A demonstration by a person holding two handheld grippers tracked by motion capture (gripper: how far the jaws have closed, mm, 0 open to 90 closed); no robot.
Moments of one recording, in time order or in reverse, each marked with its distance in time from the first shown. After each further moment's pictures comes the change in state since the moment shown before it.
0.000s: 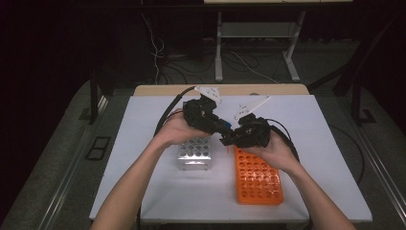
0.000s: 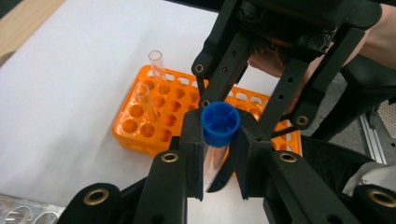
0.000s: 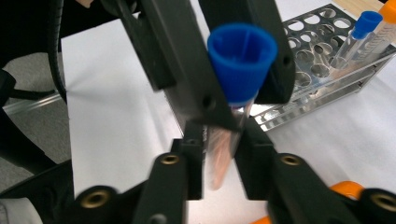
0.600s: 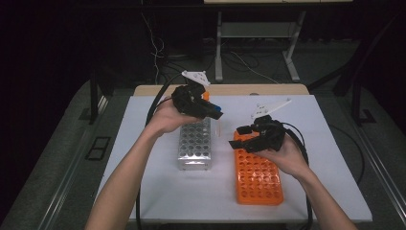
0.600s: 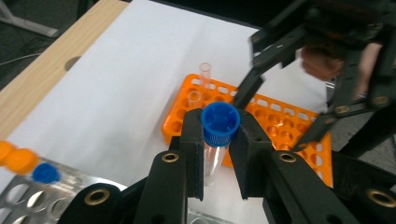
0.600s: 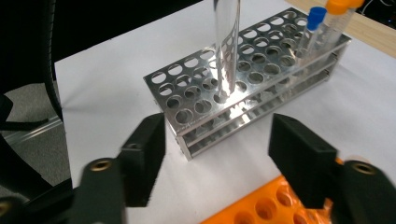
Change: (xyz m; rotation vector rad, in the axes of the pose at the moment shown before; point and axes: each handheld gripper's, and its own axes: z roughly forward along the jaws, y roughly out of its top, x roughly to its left) left arm 0.023 0.006 -0.032 -0.029 0.113 -0.034; right arm -0.004 -0.024 -0.025 -0.091 -0.048 0.091
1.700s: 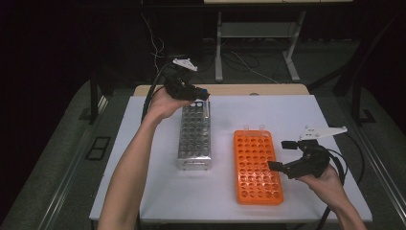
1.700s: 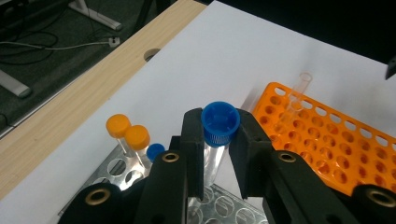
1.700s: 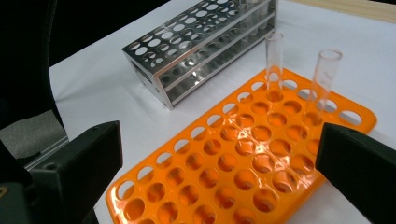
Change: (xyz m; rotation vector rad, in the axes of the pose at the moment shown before) left arm 0.066 -0.016 0.002 -0.038 0.181 -0.137; right arm -0.004 -0.091 -0.069 -0.101 -0.089 0.174
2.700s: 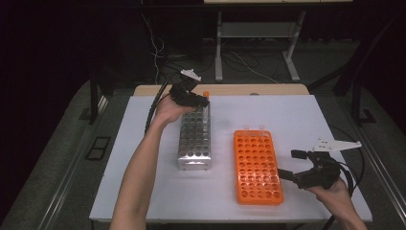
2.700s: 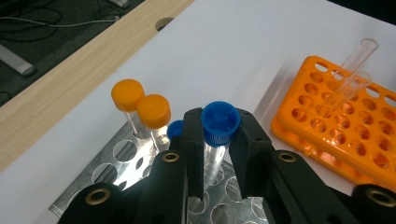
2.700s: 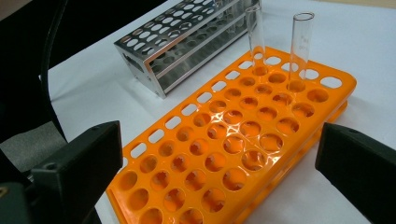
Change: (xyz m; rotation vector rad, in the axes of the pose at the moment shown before) left arm 0.020 -0.027 0.042 0.063 0.034 -0.021; right arm -0.007 -0.037 -0.015 -0.053 -0.021 0.049
